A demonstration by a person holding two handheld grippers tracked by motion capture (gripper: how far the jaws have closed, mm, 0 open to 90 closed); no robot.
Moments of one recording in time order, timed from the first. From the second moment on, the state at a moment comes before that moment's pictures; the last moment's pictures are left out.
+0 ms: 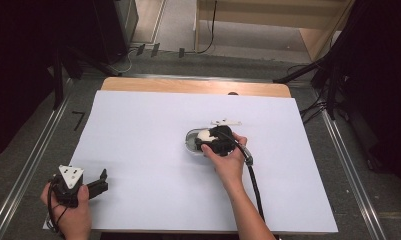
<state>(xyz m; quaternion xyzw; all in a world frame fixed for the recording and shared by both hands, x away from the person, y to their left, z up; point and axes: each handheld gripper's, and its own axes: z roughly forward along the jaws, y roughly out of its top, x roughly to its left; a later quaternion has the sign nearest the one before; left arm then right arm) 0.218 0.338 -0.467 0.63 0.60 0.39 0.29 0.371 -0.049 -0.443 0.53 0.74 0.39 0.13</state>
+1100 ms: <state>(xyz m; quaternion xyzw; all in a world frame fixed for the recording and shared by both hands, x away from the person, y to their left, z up) 0.219 0.338 -0.467 0.63 0.60 0.39 0.29 0.356 -0.074 -0.416 0.52 0.72 0.43 0.14</state>
